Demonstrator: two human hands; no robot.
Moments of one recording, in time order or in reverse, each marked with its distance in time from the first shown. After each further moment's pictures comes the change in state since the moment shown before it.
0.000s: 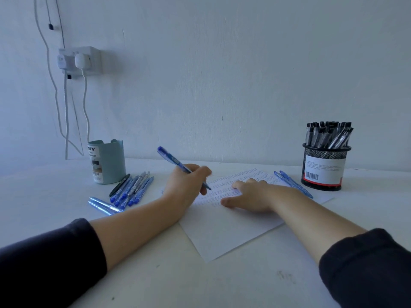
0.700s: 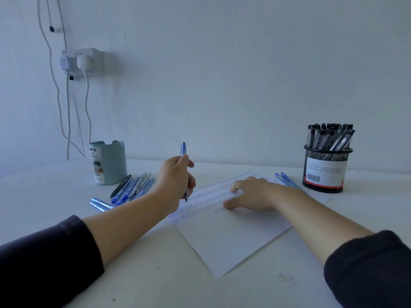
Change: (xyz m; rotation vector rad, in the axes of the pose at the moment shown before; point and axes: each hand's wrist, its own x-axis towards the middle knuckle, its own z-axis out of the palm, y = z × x) left_hand 0.008 0.008 -0.016 -0.148 0.086 -0.085; right_hand -0.006 -0.001 -0.007 0.096 0.037 -0.065
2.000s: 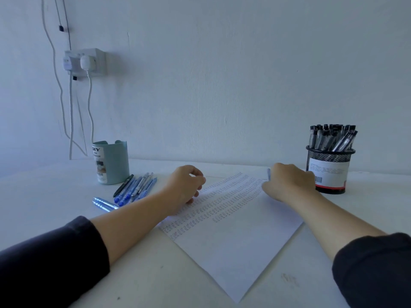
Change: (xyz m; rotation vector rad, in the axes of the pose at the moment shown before) left_hand 0.011 -0.014 0.001 0.299 -0.167 -0.027; right_hand -0.007 0.027 -0.013 -0.140 0.469 0.296
